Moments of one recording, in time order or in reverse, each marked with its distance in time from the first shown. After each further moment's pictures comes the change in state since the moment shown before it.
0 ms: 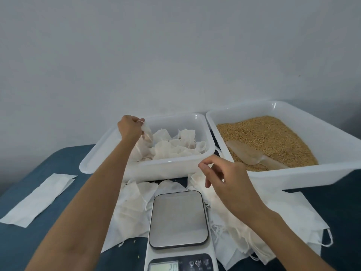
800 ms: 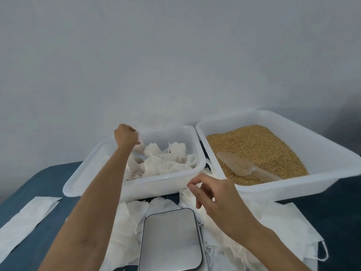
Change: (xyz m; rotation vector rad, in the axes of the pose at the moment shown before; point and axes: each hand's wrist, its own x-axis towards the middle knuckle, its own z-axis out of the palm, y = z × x) left_hand 0.038 0.006 0.034 0.072 -0.024 -0.015; right_hand -0.001 0.003 -0.001 0.006 -0.077 0.026
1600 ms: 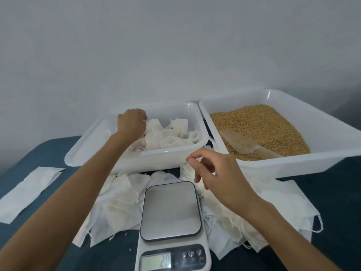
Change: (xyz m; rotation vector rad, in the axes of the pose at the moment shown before) left_hand -0.081 0.008 -0.029 0.651 -0.193 0.430; right_hand 0.000 -0.006 0.002 0.078 -0.008 -0.013
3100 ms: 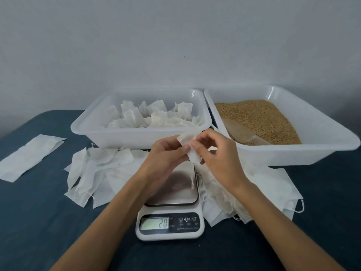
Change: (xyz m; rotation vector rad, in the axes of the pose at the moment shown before) left_hand -0.186 0.064 0.017 -1.784 -0.422 0.028; right_hand -0.004 0.003 0.012 0.079 0.135 -0.025
